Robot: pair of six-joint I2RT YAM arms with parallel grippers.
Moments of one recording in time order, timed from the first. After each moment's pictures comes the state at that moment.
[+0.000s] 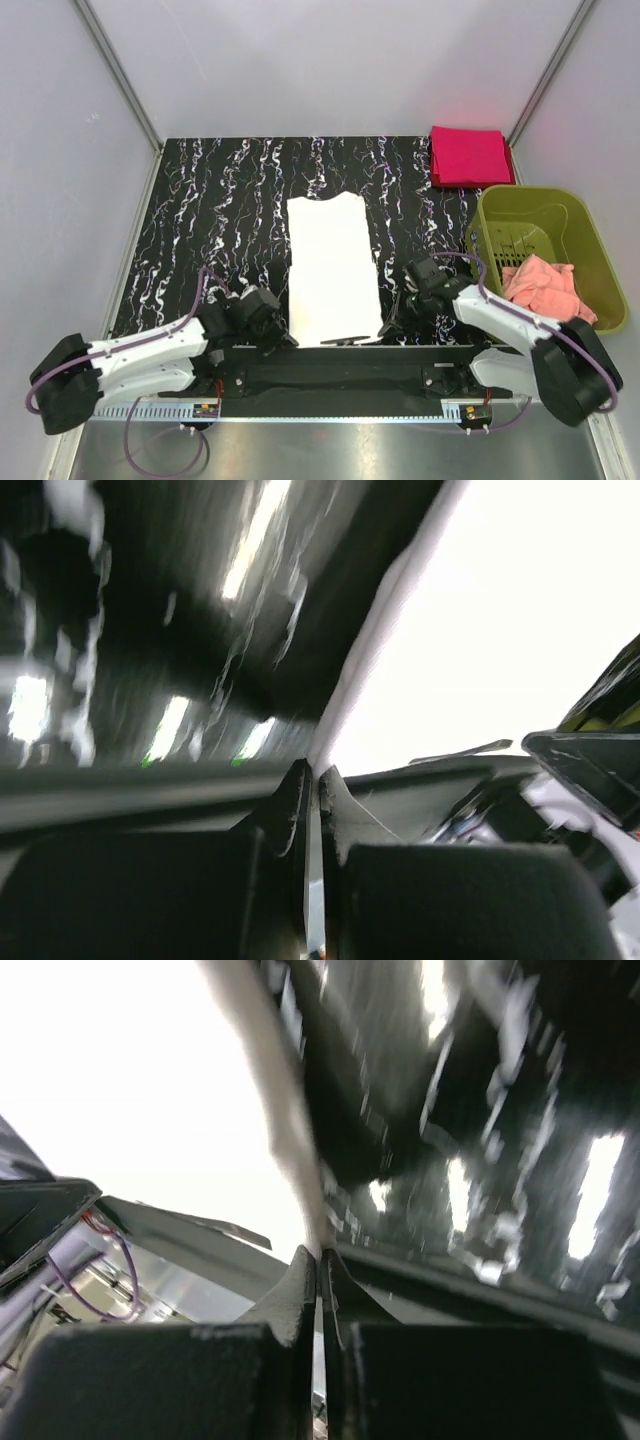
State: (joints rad) left arm -0.90 0.96 0.36 -0.44 0.09 -1.55; right arm 0.51 1.22 0.49 -0.49 -0.43 0.90
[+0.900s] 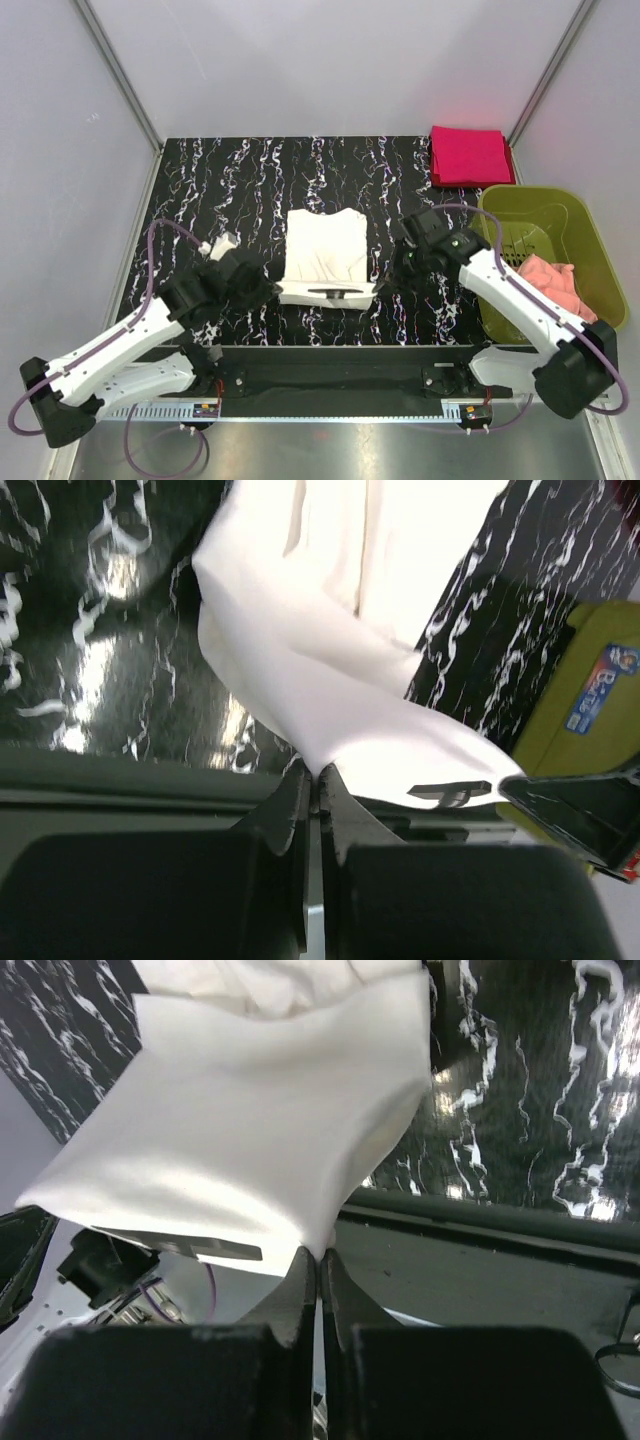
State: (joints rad) left arm -0.90 0.84 0.82 -0.89 -0.26 -1.44; right arm 0.60 1.17 0.95 -0.87 -0.28 0.97
